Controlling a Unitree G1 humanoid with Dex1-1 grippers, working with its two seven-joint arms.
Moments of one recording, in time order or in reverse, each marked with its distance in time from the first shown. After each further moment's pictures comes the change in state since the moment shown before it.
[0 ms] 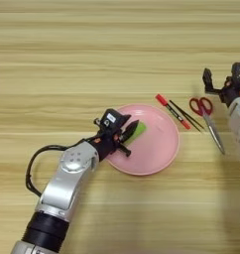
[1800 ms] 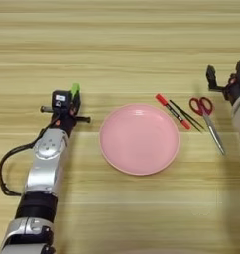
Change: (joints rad) left arm -0.133 -0.014 0.294 0.274 0.015 -0.243 0.312; right arm 0.000 -0.021 -0.006 -0.023 0.015 0.020 0.020
